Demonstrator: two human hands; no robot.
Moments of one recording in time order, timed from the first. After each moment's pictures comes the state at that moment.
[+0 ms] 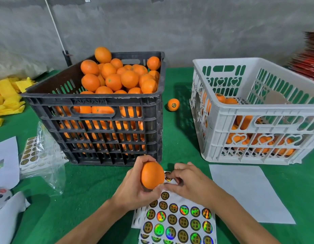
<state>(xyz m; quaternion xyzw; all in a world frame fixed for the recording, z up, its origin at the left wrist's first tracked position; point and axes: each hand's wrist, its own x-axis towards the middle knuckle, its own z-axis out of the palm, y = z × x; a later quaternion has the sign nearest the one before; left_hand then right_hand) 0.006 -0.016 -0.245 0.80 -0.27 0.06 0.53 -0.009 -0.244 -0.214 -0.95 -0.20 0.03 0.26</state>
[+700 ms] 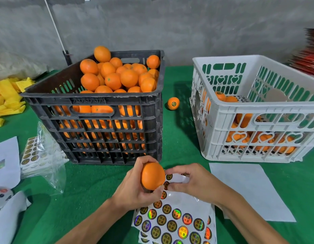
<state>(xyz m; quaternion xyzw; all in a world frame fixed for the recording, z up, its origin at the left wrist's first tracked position) 0.006 -0.014 -0.246 0.80 -0.29 0.06 0.51 -0.014 -0.257 -0.205 -0.87 -0.14 0.13 0.46</state>
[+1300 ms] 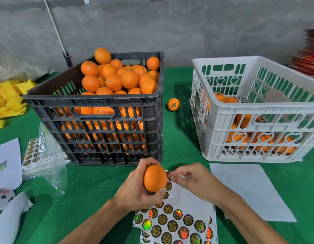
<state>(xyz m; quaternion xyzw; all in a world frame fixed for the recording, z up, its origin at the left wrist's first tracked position) 0.003 -0.014 -0.244 0.82 -0.29 0.03 0.50 -0.011 -0.256 -0.212 -0.85 -0.12 0.11 0.49</state>
